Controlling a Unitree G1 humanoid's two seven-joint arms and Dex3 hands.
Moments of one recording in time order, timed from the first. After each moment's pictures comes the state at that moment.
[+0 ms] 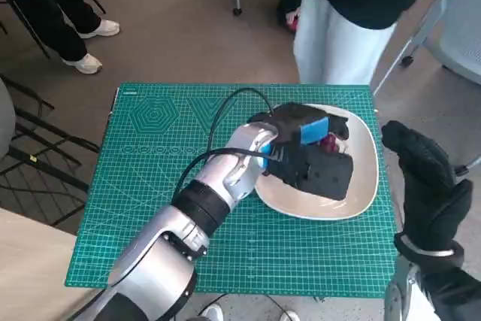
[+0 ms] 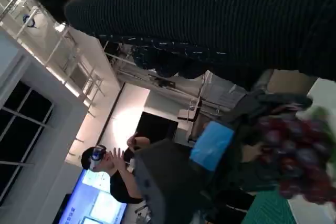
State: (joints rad) left arm -1.19 -0.04 -0.50 1.06 0.62 -0.08 -0.25; right arm -0.21 -0.15 -0.21 0.10 0.26 -0.62 0.30
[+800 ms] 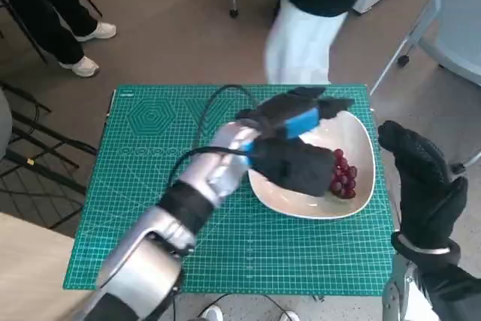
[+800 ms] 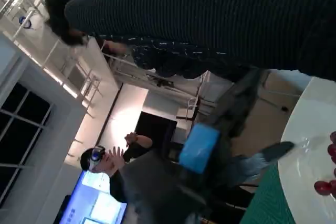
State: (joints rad) left arm -1.07 0.08 -0.38 0.90 0.47 -0.24 -0.21; right arm -0.22 -0.15 -0.20 0.13 0.27 -0.62 0.30
